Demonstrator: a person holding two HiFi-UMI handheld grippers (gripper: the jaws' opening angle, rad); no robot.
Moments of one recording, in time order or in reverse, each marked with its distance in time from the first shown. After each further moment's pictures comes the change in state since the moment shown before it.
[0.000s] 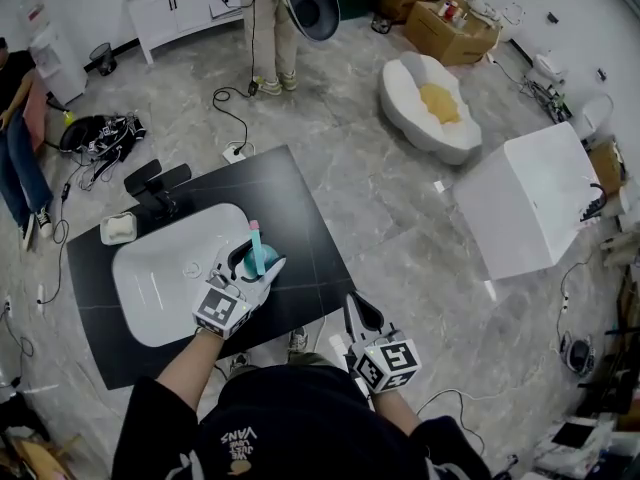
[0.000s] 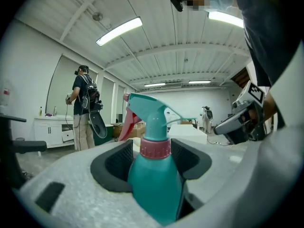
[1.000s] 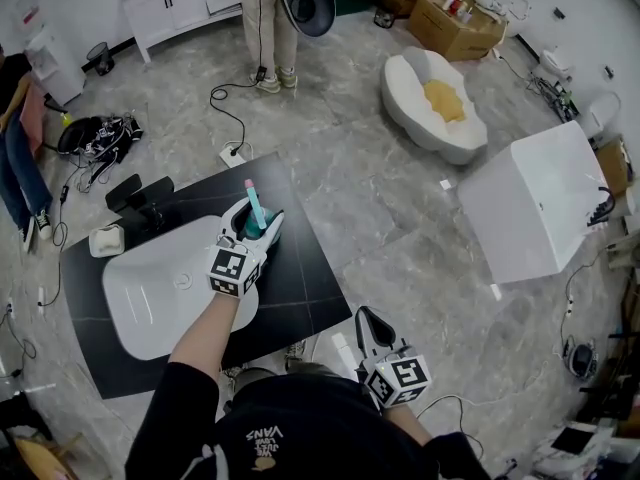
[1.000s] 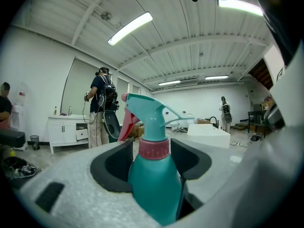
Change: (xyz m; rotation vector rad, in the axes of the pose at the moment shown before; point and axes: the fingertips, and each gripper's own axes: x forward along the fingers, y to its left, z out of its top) left arm 0.112 0.087 -0.032 -0.026 -0.001 0.190; right arm -0.002 -0.064 -0.010 0.005 0.058 -0.031
